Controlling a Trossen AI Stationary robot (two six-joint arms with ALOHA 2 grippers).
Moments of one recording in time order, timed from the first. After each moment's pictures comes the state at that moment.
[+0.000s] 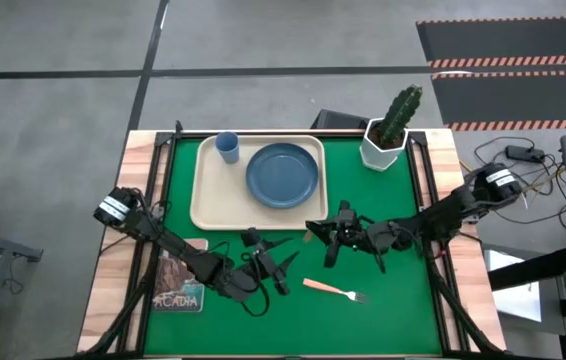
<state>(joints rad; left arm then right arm) -0.53 1.80 1.02 0.58 -1.12 0.04 0.34 1.52 0.57 0.93 0.62 0.35</state>
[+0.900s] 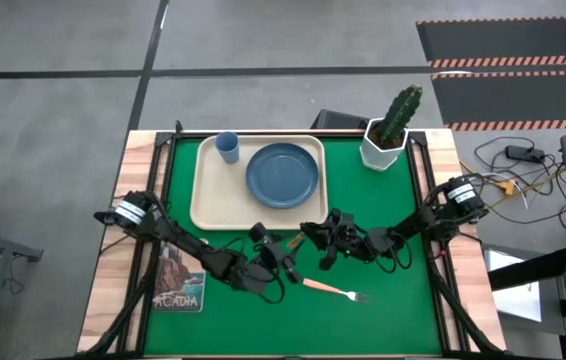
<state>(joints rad) -0.45 1.92 1.05 0.62 -1.14 -0.12 0.35 1.85 0.57 1.57 0.63 0.35</state>
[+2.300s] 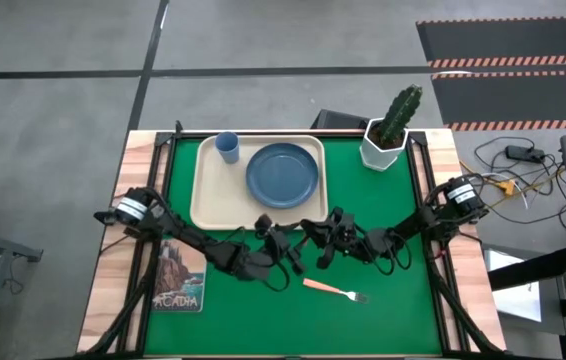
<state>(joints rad) -0.38 1.91 1.06 0.70 -1.04 -0.15 0.35 1.85 0.58 1.55 0.69 0.28</state>
